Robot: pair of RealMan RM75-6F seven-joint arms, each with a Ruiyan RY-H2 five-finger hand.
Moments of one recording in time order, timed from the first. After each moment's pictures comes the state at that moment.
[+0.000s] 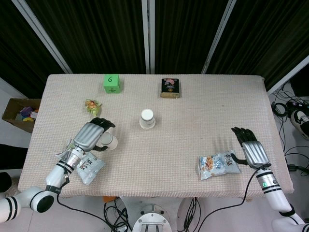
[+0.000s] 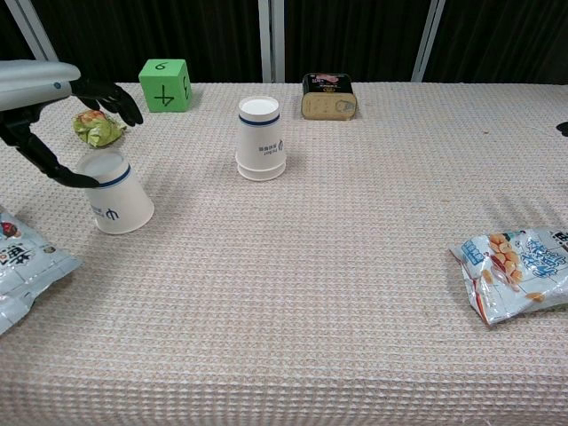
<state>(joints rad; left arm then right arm) -0.56 -1.30 -0.18 -1.69 1.30 0.92 0.27 0.36 -1.36 -0.05 -1.32 -1.40 1.24 0.15</state>
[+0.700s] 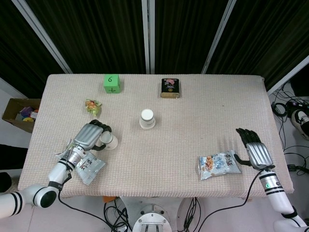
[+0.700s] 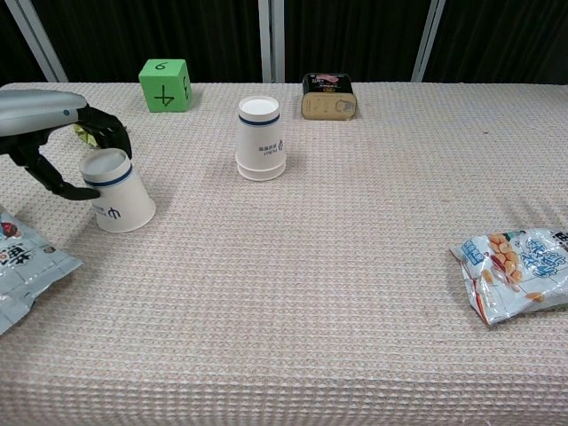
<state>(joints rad) -0.61 -1.34 -0.14 -1.61 1.20 0.88 0.26 0.31 -1.37 -0.01 -1.27 -1.42 1.23 0.19</state>
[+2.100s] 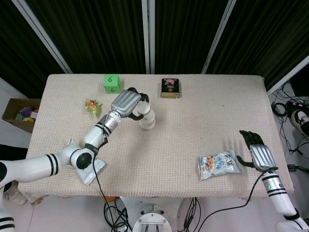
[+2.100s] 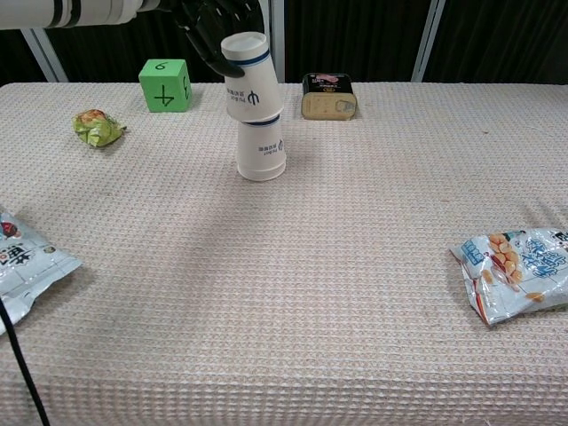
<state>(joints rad) -1.08 -1.40 -0.33 -1.48 0.84 0.70 0.31 0.27 -1.38 0.02 -1.24 -1.44 1.20 0.24</state>
